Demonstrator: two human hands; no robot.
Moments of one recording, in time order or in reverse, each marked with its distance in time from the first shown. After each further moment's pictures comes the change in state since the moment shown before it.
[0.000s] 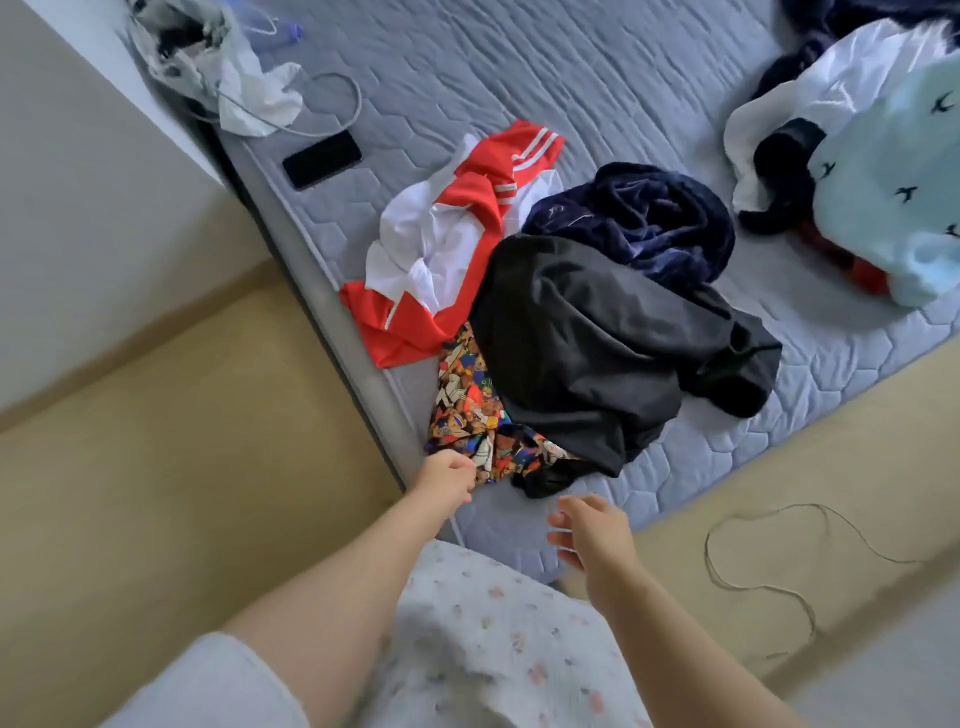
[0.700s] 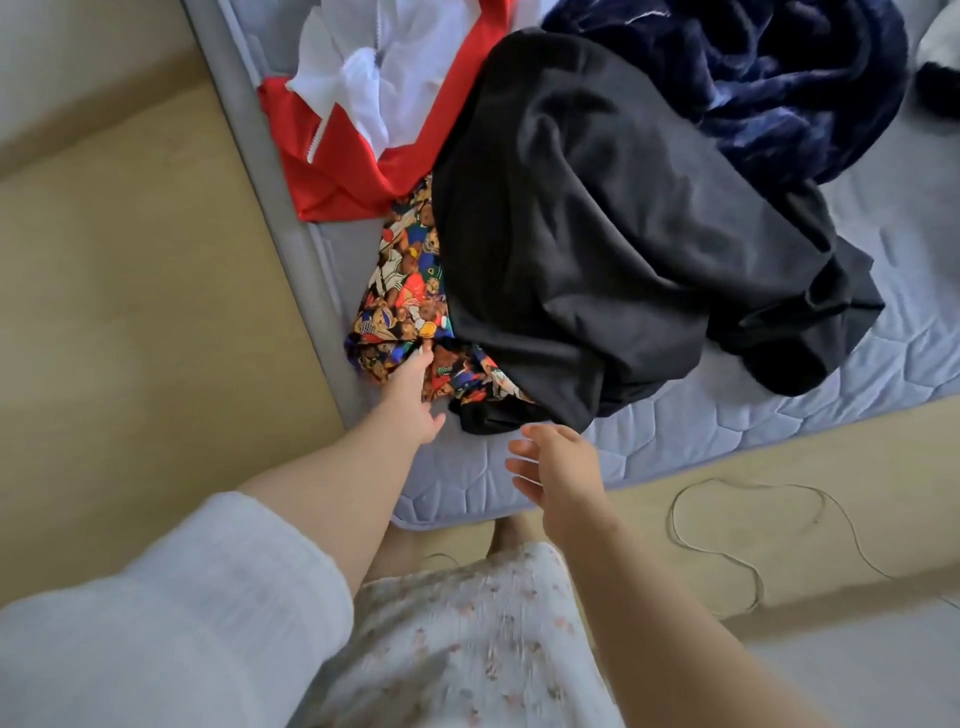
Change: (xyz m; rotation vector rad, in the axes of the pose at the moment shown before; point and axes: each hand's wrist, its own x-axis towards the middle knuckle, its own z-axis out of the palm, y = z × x) left_hand 0.117 -0.005 0.107 -1.062 0.141 -0.555; right_hand 0.130 -0.004 -0.034 -0.057 -0.133 0.225
